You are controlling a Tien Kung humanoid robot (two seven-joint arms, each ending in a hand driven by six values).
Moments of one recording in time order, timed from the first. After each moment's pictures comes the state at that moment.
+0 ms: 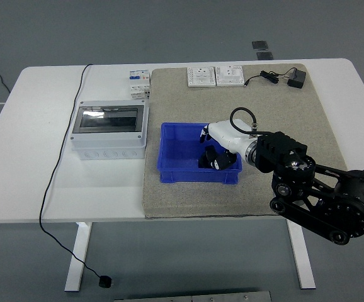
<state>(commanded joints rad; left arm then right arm) -0.09 0.04 -1.40 -0.18 1.41 0.11 0.23 0.72 -0.25 0.55 1.39 -1.91 0.14 -0.47</state>
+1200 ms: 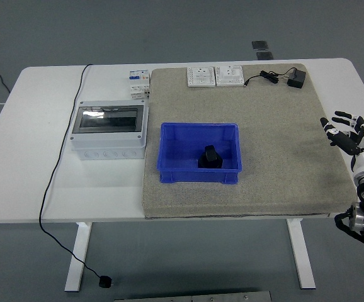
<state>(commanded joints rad) -0.09 0.03 -1.39 -0.18 1.39 0.11 0.23 0.23 -0.26 1.17 1.15 -0.90 -0.49 0.22</state>
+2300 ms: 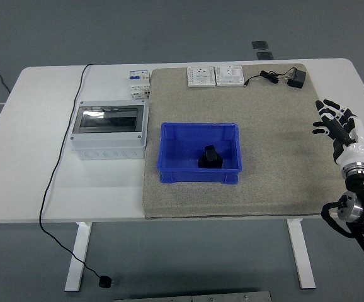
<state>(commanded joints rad) -0.10 0.03 -1.37 -0.18 1.37 0.11 0.22 0.23 -0.24 1.19 1.29 -0.76 -0.48 0.22</state>
